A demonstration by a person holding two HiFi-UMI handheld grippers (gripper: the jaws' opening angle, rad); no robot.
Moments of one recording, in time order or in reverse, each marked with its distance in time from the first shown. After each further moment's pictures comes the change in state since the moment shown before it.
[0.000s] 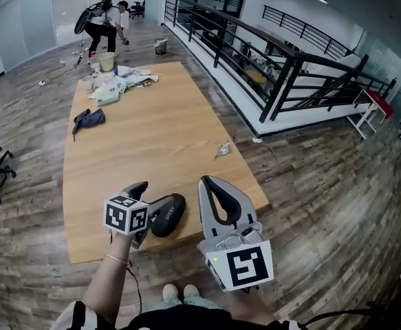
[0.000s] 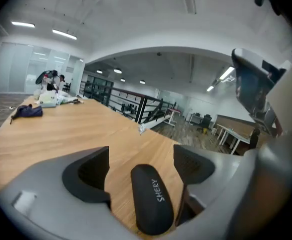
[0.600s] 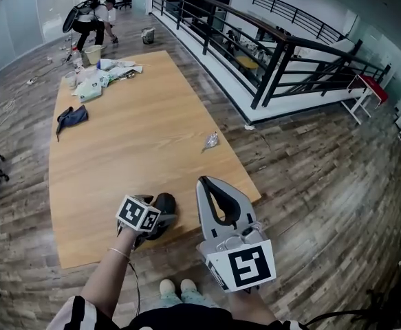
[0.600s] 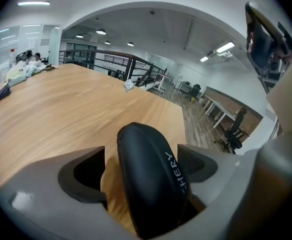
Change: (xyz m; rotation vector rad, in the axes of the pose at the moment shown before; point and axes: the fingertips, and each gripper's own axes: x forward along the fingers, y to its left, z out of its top) left arm 0.083 -0.022 -0.098 0.076 0.417 -0.135; right arm -0.006 -0.040 -0.034 0.059 0.047 -0.027
